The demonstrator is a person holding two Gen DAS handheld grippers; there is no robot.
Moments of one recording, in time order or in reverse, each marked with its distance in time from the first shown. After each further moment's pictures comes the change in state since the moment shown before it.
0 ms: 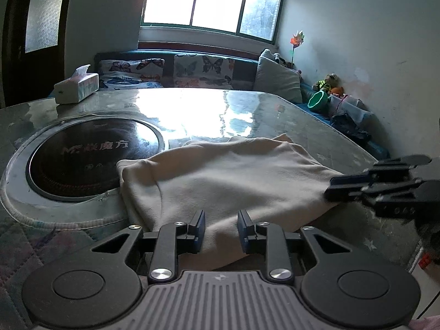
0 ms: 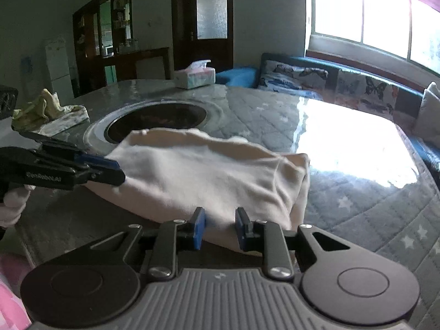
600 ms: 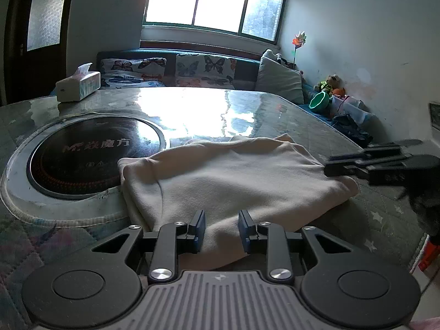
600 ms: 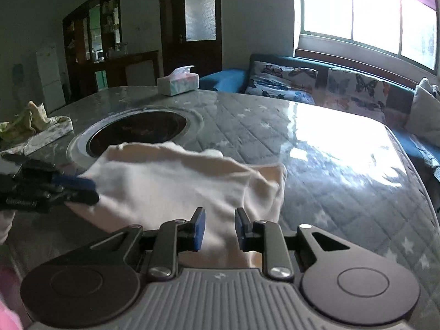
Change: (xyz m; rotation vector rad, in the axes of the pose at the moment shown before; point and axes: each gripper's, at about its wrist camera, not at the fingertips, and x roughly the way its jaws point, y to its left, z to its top) left arm 0.000 0.001 -0.001 -0.019 0.002 0.000; right arm 0.016 -0.028 0.019 0.037 0.009 -0.012
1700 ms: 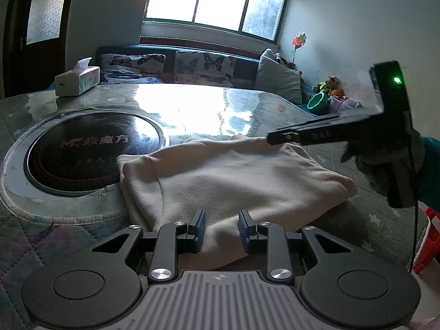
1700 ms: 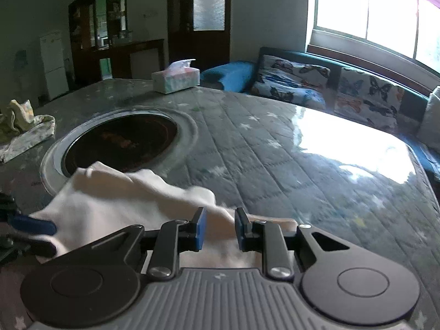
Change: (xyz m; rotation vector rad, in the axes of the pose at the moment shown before) left arm 0.001 0.004 0.001 -0.024 0.008 -0.014; right arm 0.079 -0.008 0.053 -0.055 0.052 0.020
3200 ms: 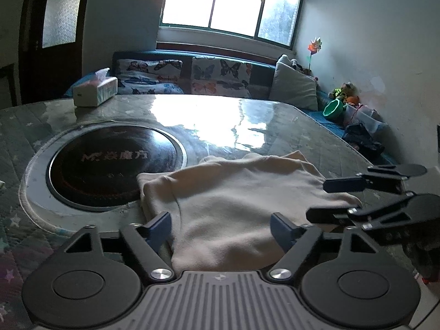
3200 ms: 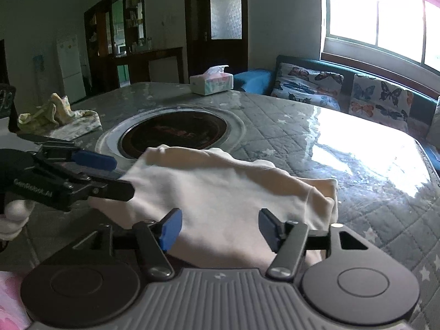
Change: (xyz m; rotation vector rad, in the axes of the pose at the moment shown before) left arm -0.019 -0.003 0.020 -0.021 -0.027 0.095; right arm -0.076 0.061 -0.047 -0.004 -0.056 0.056
